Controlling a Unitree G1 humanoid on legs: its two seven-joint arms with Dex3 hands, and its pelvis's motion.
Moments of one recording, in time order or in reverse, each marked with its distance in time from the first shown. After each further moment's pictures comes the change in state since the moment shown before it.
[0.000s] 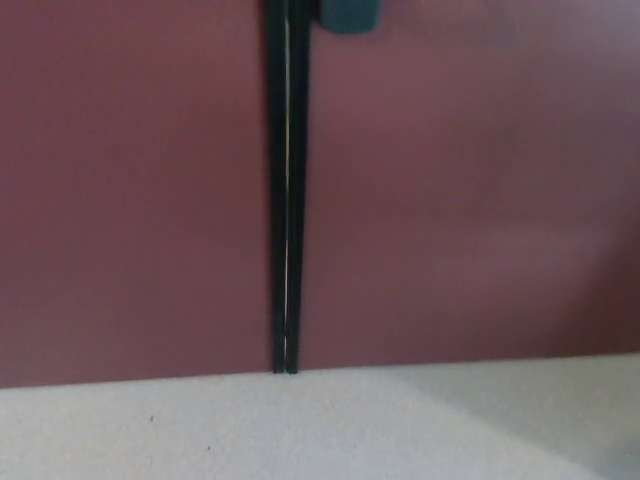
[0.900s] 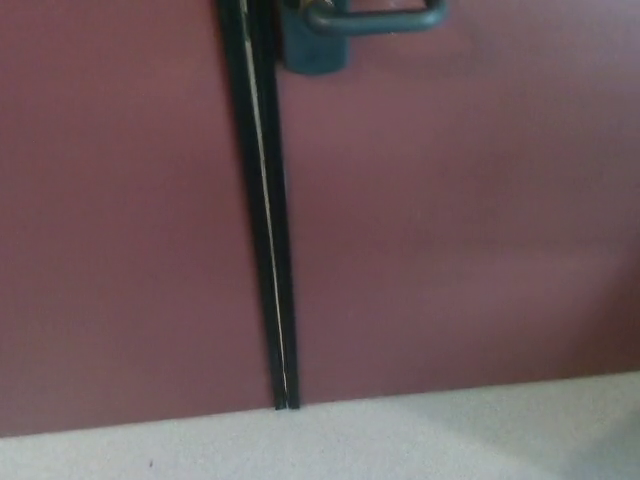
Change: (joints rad) left_arm -0.001 -0.005 -0.004 0.002 0.001 -0.002 -0.002; right_arm -0.013 0.005 -0.008 -0.001 0.003 0.013 0.009
